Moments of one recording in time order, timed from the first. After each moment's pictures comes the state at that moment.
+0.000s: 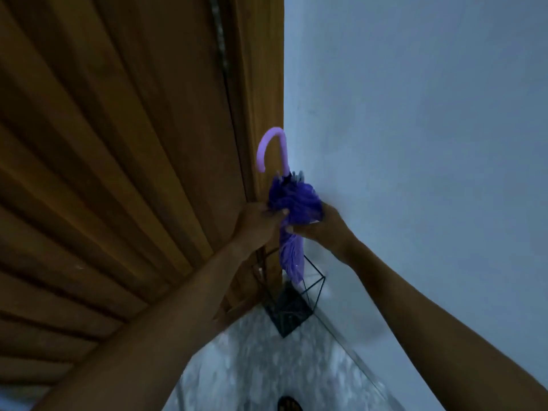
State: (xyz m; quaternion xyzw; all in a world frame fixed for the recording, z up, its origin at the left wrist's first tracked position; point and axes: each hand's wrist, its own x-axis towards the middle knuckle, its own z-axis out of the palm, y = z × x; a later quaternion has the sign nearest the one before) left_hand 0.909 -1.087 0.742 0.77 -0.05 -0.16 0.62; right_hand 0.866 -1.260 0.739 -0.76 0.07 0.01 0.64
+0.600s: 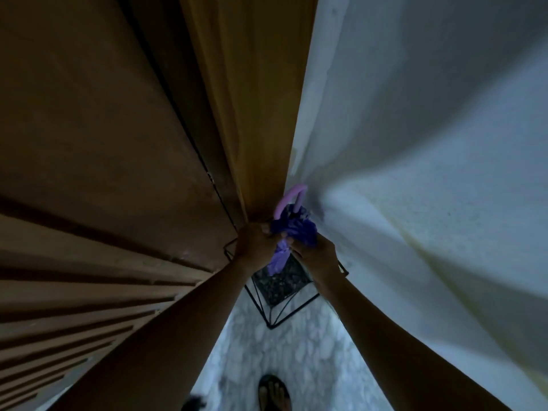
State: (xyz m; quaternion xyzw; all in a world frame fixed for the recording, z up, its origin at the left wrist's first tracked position) left_hand 1.019 -1.128 0.398 0.83 0.02 -0.23 0.51; right_hand 0.970 -1.268 0.346 -0.67 0.33 0.08 0.66
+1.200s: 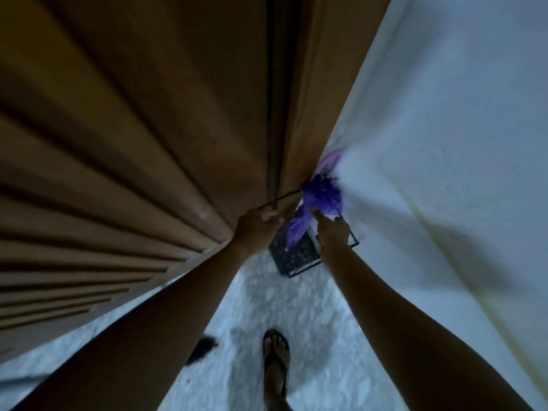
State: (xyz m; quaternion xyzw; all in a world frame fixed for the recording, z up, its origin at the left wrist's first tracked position) left_hand 0.953 -1.052 0.467 0.80 0.13 -0.29 0.51; right_hand 0.946 -1.224 0.406 -0.61 0.48 0.09 0.63
